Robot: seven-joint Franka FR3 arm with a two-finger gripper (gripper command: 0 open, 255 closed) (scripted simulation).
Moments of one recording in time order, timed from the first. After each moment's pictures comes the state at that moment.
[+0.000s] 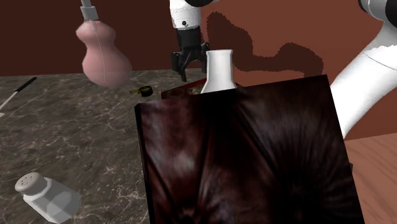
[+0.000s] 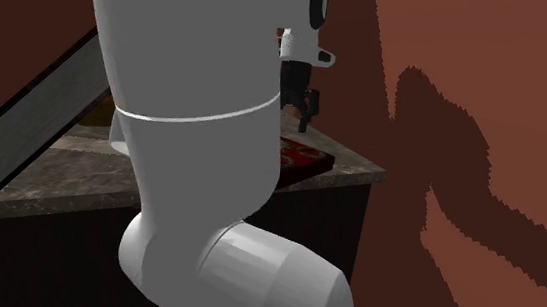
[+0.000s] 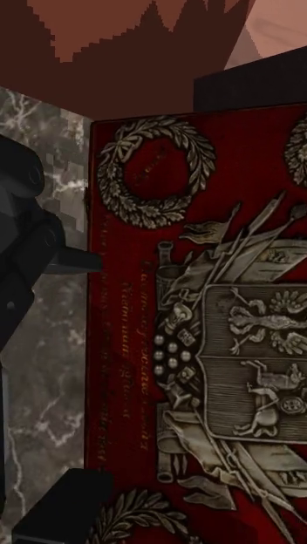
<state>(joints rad) 0.10 -0.18 0.27 -1.97 0.07 1.61 0.54</state>
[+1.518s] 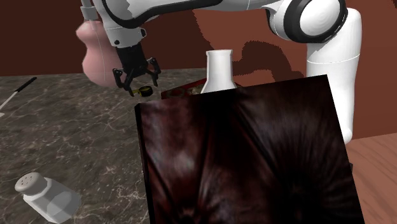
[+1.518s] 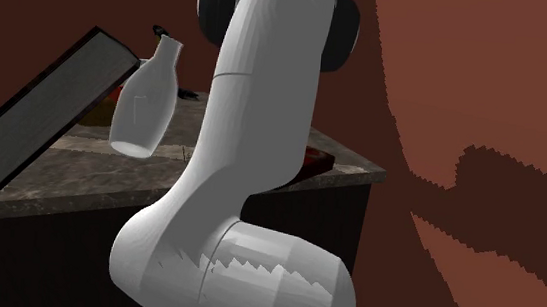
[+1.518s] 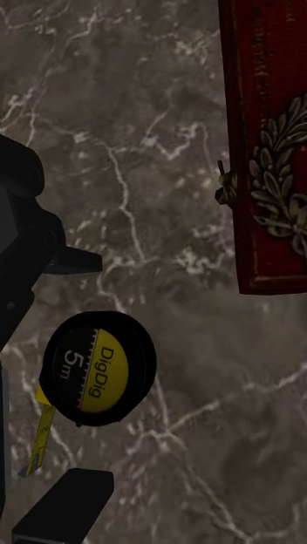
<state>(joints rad) 0.25 0.40 0.37 -1.38 -0.10 1.58 0.82</state>
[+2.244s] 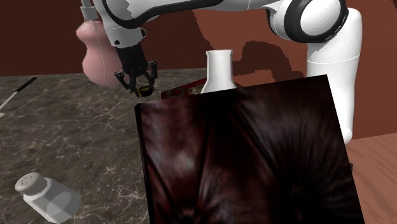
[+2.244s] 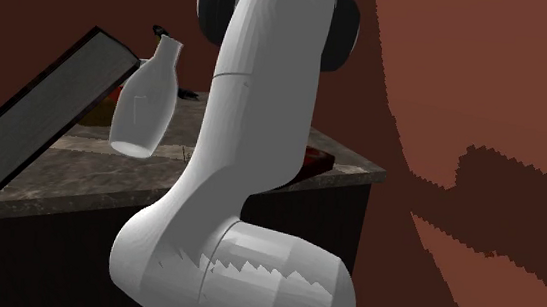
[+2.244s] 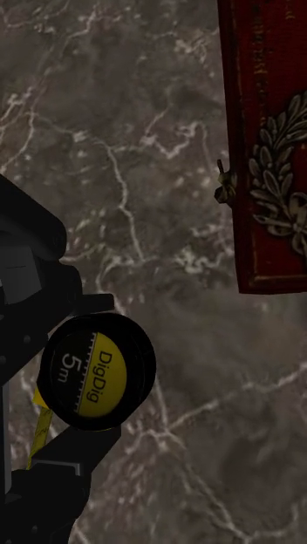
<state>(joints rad) 0.25 0.40 0.37 -1.38 -0.10 1.59 0.82</state>
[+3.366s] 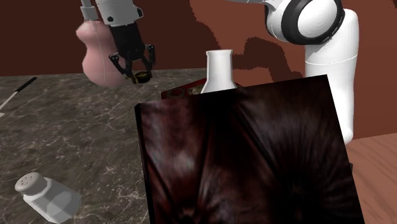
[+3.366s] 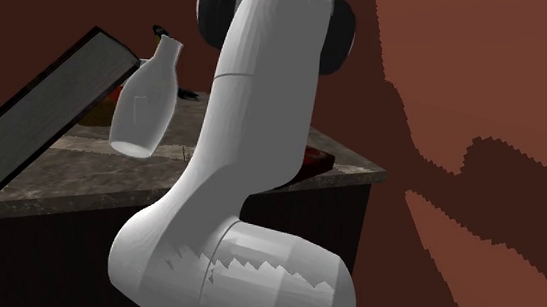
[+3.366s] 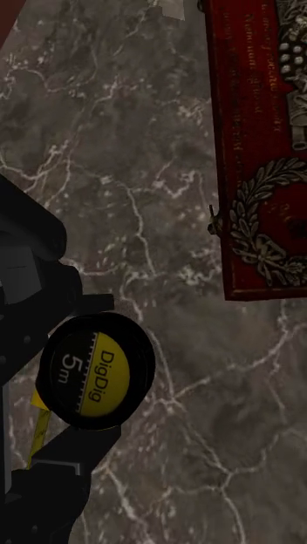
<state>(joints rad) 0.27 0.42 0.37 -1.20 -0.10 1.43 0.82</state>
